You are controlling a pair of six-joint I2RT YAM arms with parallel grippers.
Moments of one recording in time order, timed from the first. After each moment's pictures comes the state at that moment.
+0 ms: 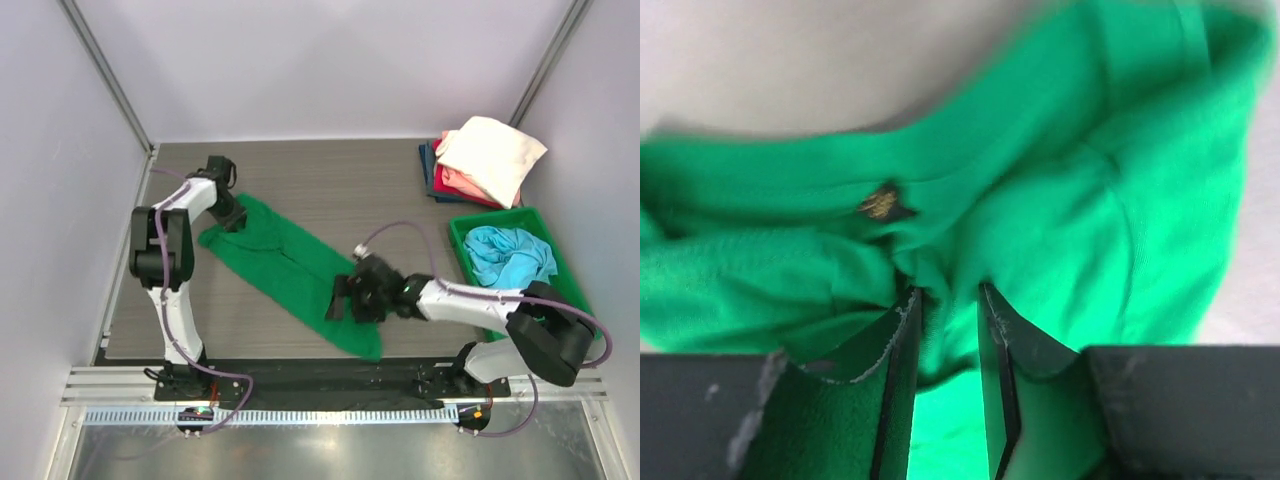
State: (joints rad) left arm -0.08 2.02 1.43 -0.66 -0.07 -0.78; right arm 0.83 1.35 0.61 -0.17 -0.16 0.85
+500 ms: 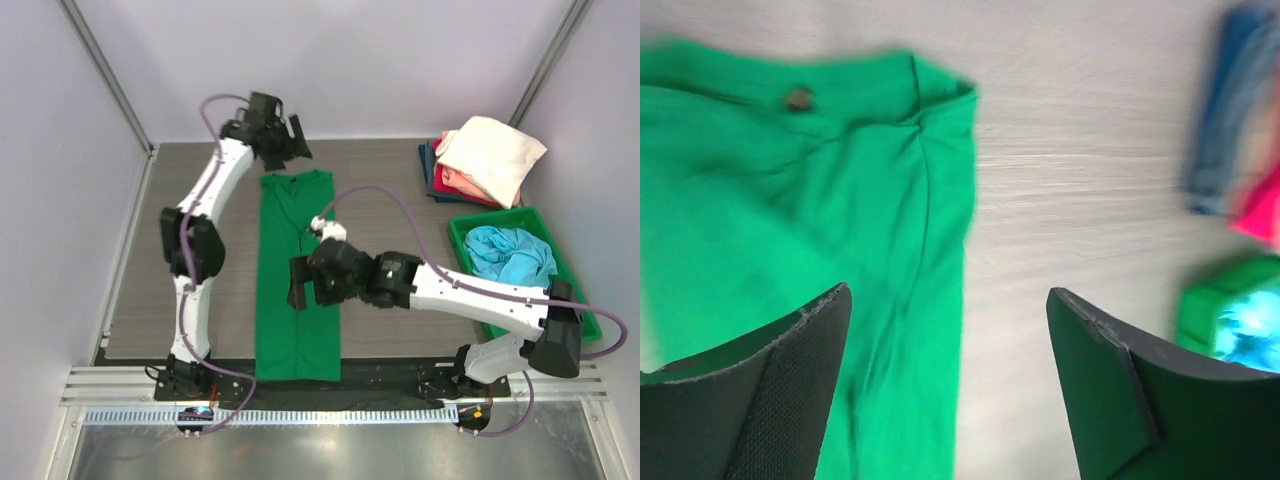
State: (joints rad) left arm -0.35 2.34 2.30 -0.79 0.17 -0.61; right arm 1.22 1.39 1.19 -0.59 0.15 0.85
